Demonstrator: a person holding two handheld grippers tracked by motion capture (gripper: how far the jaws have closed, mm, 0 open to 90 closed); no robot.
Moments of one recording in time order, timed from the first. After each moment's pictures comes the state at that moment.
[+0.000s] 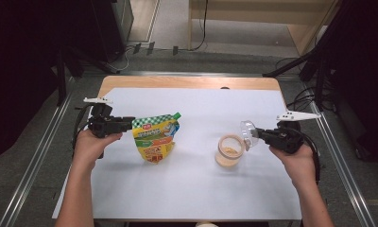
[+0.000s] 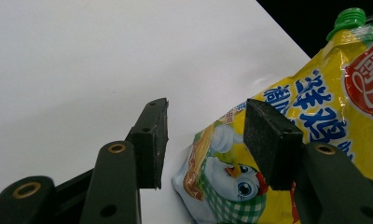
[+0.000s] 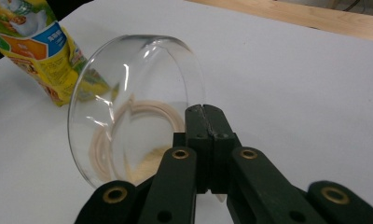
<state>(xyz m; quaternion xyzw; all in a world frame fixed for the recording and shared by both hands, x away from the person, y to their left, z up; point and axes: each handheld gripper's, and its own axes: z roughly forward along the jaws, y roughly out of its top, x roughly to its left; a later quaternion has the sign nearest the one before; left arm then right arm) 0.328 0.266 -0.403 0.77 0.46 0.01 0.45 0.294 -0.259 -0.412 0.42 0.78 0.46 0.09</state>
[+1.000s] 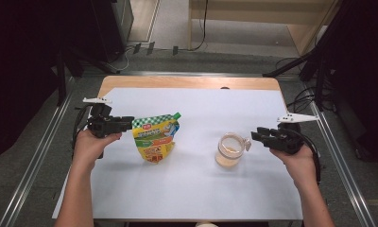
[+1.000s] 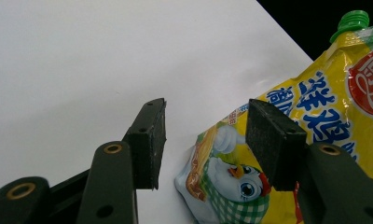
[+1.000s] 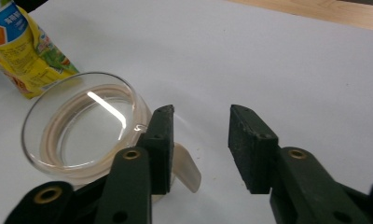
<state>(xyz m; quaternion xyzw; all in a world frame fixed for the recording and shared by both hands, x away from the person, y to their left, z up) 0.328 0.268 -0.404 0.76 0.46 0.01 0.45 0.302 -0.271 -0.432 0.43 0.78 0.45 0.10</state>
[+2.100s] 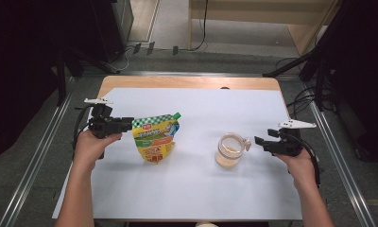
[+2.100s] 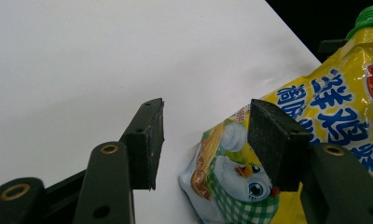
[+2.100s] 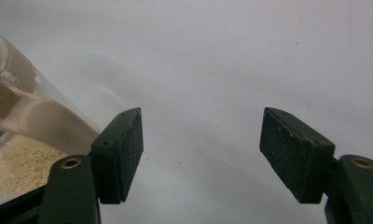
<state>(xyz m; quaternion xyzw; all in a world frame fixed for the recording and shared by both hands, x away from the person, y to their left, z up) 0.330 0.269 -0.410 0.76 0.47 0.01 0.45 0.317 -0.293 -0.484 0.47 0.76 0.41 0.15</state>
